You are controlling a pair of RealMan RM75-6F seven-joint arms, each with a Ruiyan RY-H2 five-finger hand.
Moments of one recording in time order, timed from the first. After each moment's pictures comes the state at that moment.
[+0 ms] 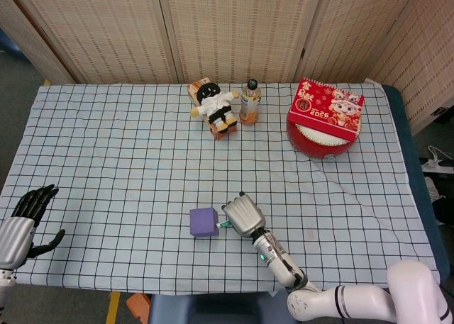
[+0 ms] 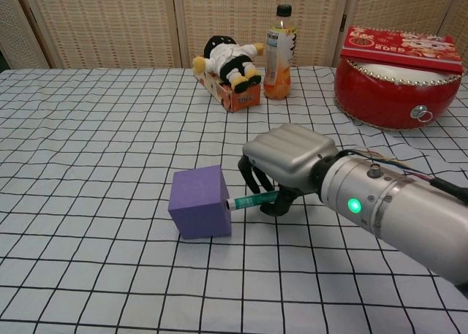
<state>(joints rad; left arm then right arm) -0.16 -1.11 -0.01 -1.48 1.60 1.50 -0.27 0.77 -1.81 0.18 -1.57 -0.97 1.00 -1.00</state>
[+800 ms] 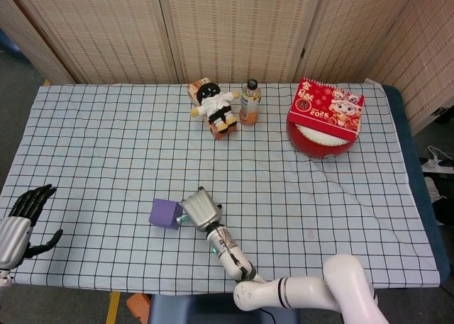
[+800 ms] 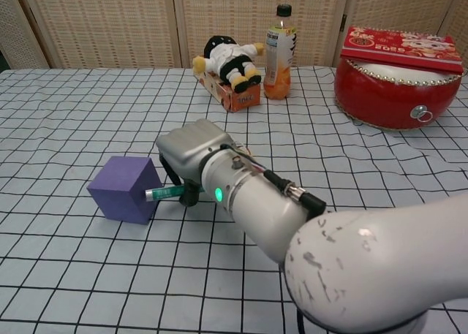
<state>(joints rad) -0.16 -1.09 -0.01 -1.48 1.60 1.50 -0.31 1.06 -2.12 0.34 -1.26 -0.77 1.00 -1.08</state>
